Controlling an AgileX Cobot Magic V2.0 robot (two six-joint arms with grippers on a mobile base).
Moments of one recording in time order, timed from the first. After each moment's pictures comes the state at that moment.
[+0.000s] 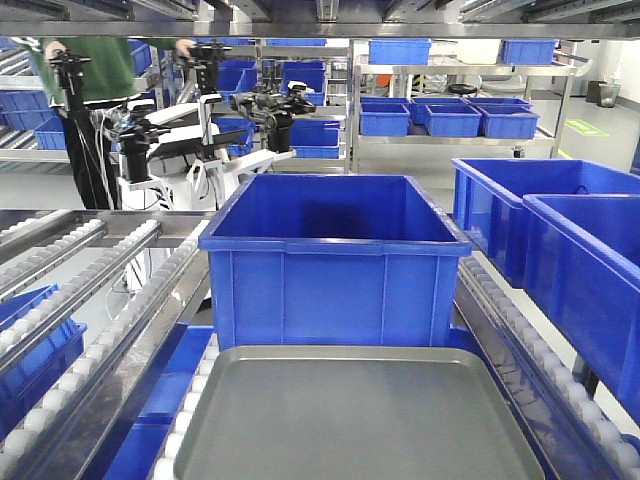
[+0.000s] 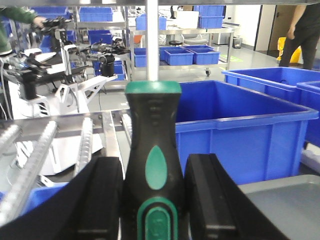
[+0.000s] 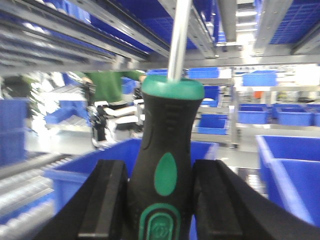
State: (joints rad) left arm -0.23 0.78 -0.85 -0.17 0.23 0.11; right arm -0.15 0.70 -0.79 1.44 0.40 -1.32
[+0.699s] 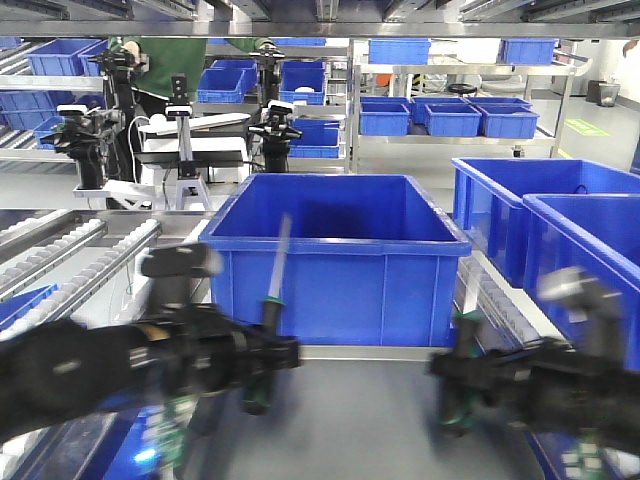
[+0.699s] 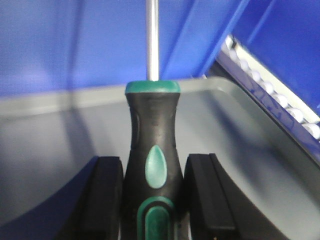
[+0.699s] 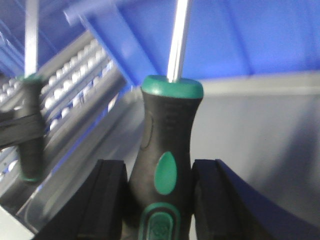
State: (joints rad) left arm -0.53 1.61 -1.19 -0.63 0.23 0.24; right arm 0.07 1.42 -0.83 1.57 0.58 -1.23
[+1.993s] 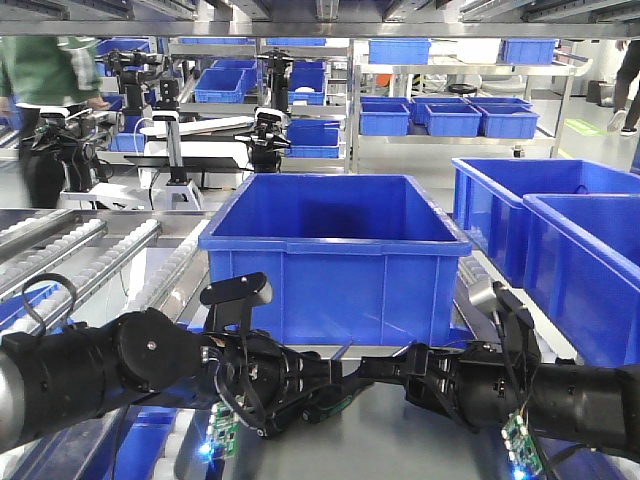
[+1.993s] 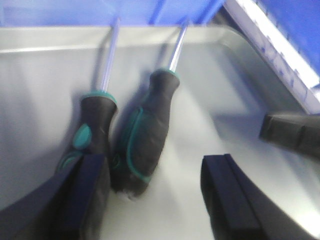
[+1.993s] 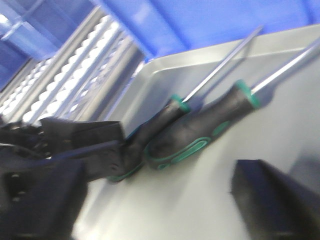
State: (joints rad) left arm -0.54 1.76 -1.30 -0.68 0.39 0.25; right arm 0.13 1.61 -0.95 1.58 0.69 -1.14
